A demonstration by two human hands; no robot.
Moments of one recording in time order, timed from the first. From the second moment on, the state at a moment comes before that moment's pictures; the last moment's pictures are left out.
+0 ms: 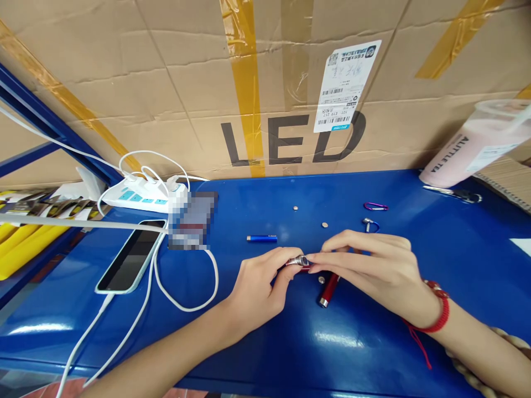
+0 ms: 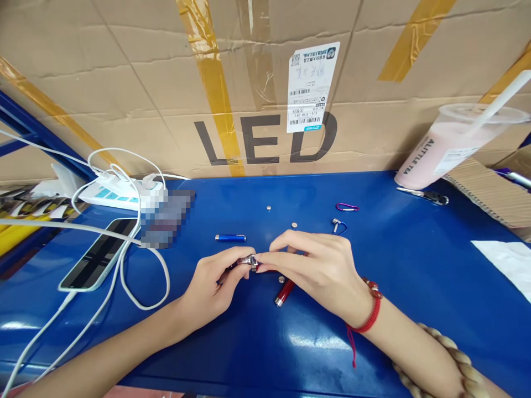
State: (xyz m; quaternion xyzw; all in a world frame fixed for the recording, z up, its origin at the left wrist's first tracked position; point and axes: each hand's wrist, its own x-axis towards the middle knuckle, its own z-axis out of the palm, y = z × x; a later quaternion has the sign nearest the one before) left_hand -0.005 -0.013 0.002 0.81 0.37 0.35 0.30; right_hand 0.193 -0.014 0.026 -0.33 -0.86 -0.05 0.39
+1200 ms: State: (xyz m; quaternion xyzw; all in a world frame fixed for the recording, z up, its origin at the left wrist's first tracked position) left_hand -0.005 -0.015 -0.001 0.78 0.37 0.33 0.37; right_hand 0.189 -0.009 0.010 -0.35 -0.81 0.15 0.44
